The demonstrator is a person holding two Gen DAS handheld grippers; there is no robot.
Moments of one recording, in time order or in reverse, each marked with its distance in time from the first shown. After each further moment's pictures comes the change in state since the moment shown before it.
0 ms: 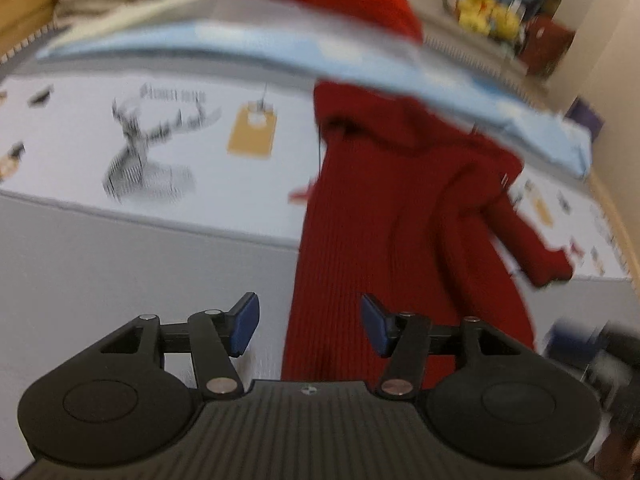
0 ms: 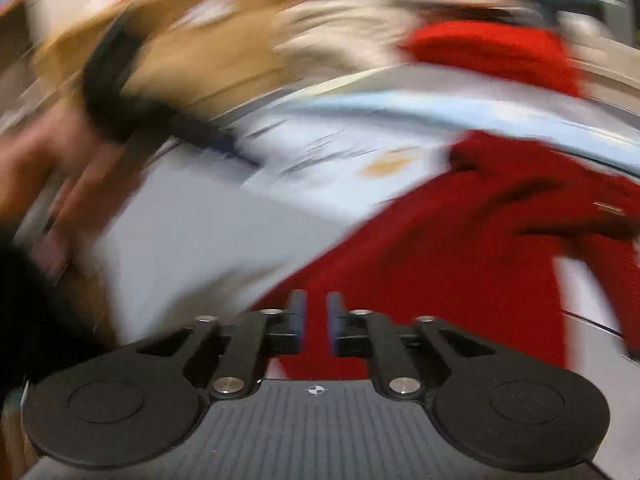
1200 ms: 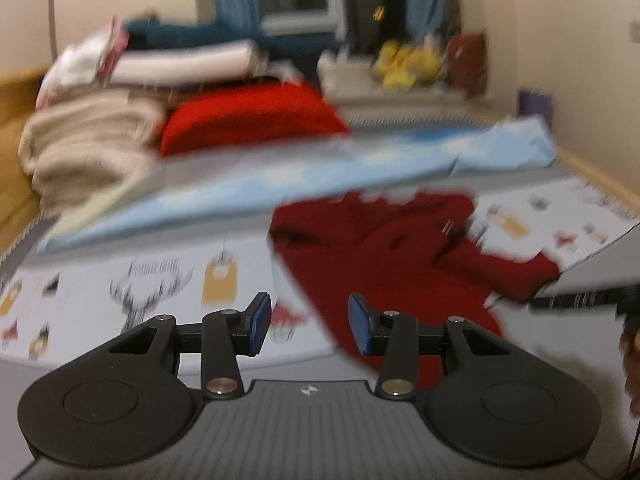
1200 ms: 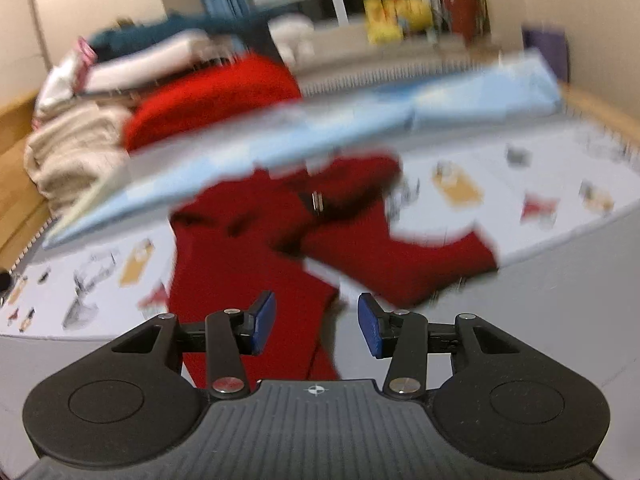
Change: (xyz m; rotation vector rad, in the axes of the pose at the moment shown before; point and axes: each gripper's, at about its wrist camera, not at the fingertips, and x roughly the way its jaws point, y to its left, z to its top) left arm -0.059 -0.106 -0.012 0.337 -0.338 0.128; right arm -0.030 -0.084 -0.011 0.462 -0.052 -0.485
